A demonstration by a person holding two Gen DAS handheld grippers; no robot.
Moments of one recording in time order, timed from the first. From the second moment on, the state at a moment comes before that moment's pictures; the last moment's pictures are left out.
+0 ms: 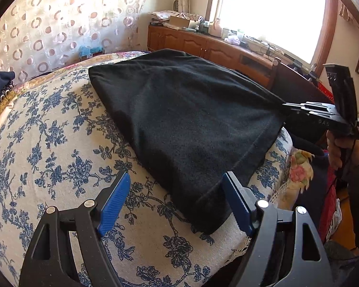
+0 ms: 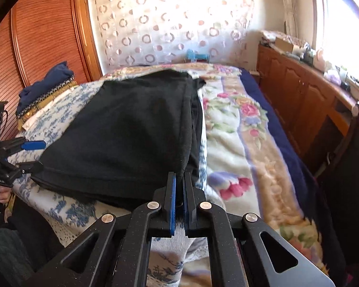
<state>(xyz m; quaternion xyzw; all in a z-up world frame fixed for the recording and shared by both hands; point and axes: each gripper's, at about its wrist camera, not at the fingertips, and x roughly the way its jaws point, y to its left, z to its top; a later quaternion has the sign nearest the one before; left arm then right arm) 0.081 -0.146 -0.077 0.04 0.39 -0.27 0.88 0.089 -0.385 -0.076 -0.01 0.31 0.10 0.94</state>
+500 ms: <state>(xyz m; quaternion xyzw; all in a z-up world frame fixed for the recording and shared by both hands) 0.071 -0.145 -0.086 0.01 0.41 -0.30 0.86 0.091 -0.383 -0.081 0.00 0.32 0.09 0.94</state>
